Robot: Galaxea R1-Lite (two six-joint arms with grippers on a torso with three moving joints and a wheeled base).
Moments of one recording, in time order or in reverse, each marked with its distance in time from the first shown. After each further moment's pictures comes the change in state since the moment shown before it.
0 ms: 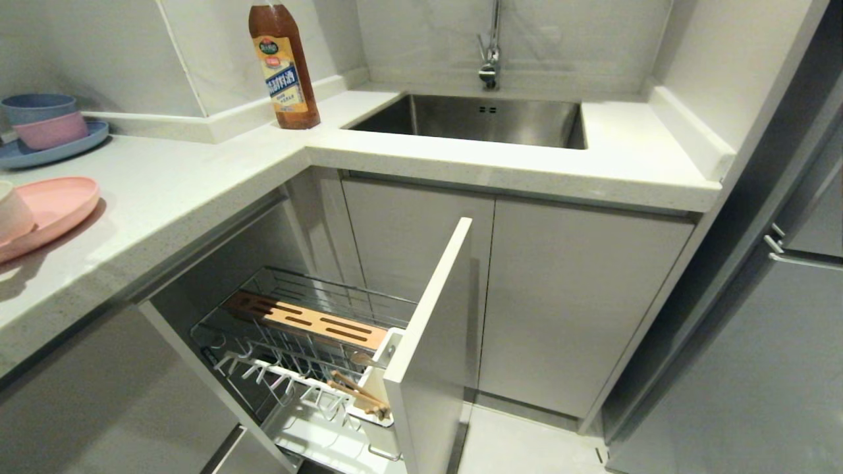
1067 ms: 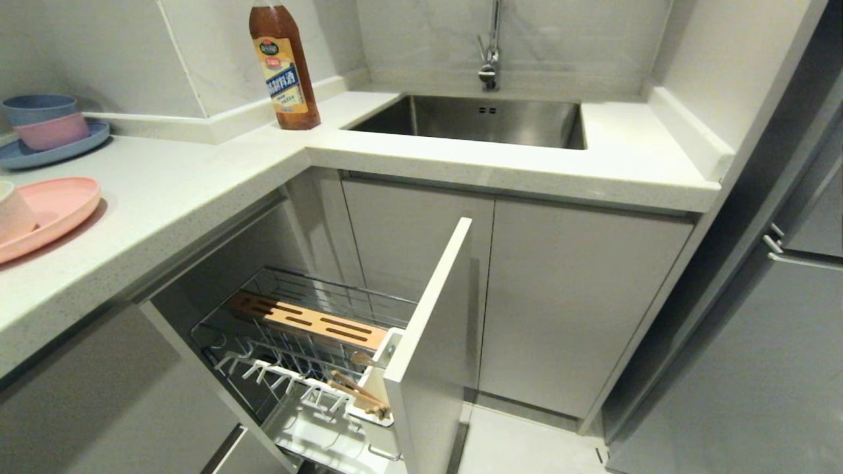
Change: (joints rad) left arm -0.658 -0.471 0.438 0.002 0.019 -0.177; right arm 0.000 0.000 0.000 0.000 0.000 0.000
